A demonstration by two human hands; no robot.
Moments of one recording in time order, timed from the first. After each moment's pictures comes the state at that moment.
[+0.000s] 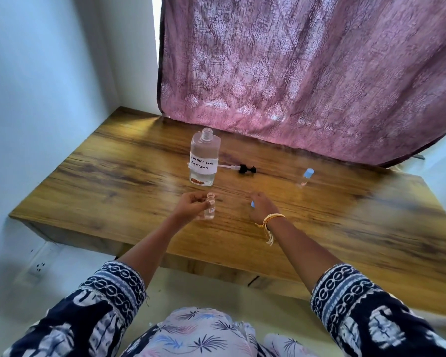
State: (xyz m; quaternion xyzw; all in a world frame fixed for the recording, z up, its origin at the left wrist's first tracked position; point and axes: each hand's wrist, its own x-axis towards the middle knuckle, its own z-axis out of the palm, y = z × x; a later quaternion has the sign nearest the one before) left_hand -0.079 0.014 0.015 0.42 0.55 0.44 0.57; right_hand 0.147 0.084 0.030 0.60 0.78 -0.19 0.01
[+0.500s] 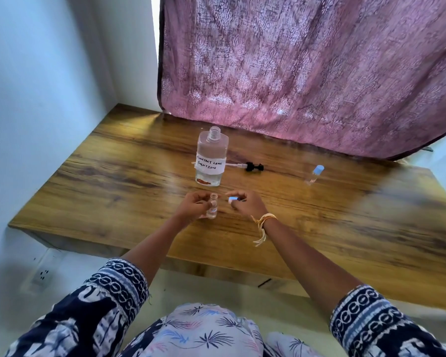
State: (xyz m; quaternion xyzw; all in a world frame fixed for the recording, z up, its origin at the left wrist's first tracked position) left_hand -0.096 0.034 0.002 0.42 0.57 0.42 0.57; right_hand 0.082 0.072 0.032 0.58 0.67 -0.41 -0.20
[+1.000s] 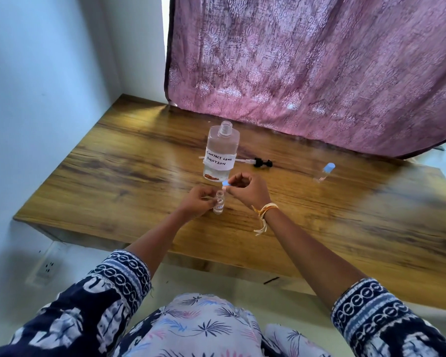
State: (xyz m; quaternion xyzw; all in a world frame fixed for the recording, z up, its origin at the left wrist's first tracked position) left_hand -0.114 0.037 -0.006 0.54 0.56 0.40 0.49; right_hand 0.051 0.073 0.057 0.54 0.68 -0.39 -0.31
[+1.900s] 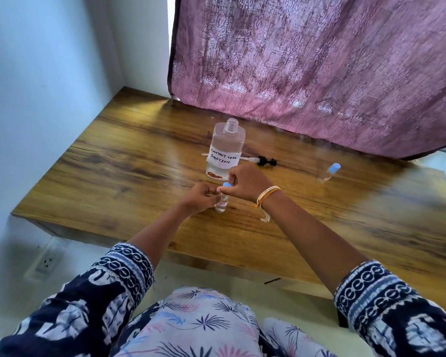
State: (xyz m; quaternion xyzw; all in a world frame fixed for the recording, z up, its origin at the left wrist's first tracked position) left_hand -0.122 0.048 -0.010 0.54 0.57 0.35 0.51; right_hand 0.034 0.099 0.077 0.47 0.87 -0.14 -0.02
